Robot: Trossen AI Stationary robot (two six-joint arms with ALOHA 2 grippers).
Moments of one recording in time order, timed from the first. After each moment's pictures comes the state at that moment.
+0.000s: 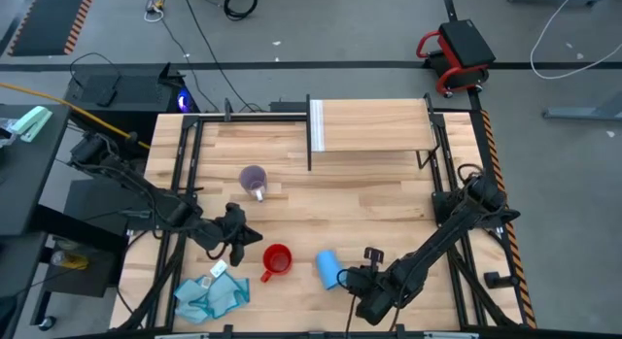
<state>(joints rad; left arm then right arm) -0.59 1.07 0.45 0.01 -0.49 -0.85 0.74 1.91 1.36 -0.76 0.36 0.94</state>
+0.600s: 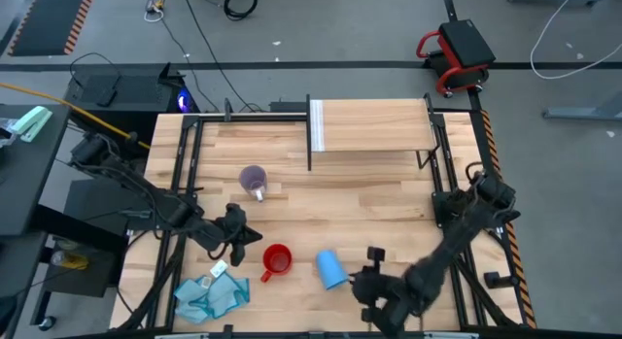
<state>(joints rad) -0.59 1.09 0.45 -0.01 -0.49 -0.85 0.83 1.87 1.36 -0.74 0.72 0.80</state>
